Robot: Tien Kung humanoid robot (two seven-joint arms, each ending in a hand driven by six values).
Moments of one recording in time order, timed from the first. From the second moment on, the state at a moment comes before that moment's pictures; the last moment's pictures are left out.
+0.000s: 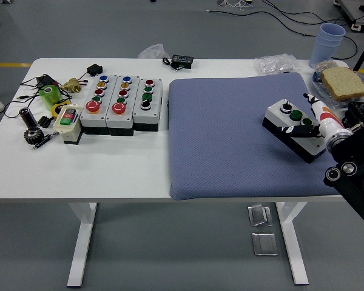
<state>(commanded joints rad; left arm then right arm) -0.08 0.00 -1.50 -0.18 1.33 0.25 0.28 0.65 -0.27 0.91 1.06 -1.60 -0.26 -0.49</state>
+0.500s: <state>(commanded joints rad) -0.08 0.00 -1.50 -0.18 1.32 0.25 0.28 0.81 -0.21 0.77 0.81 -1.70 -0.22 -0.59</state>
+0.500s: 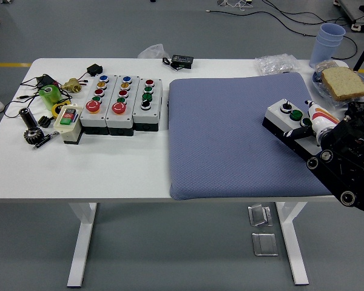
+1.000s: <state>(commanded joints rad) -0.08 0.00 -1.51 -0.18 1.33 0.25 0.28 0.94 -0.14 0.51 0.62 -1.68 -0.18 -0.62</state>
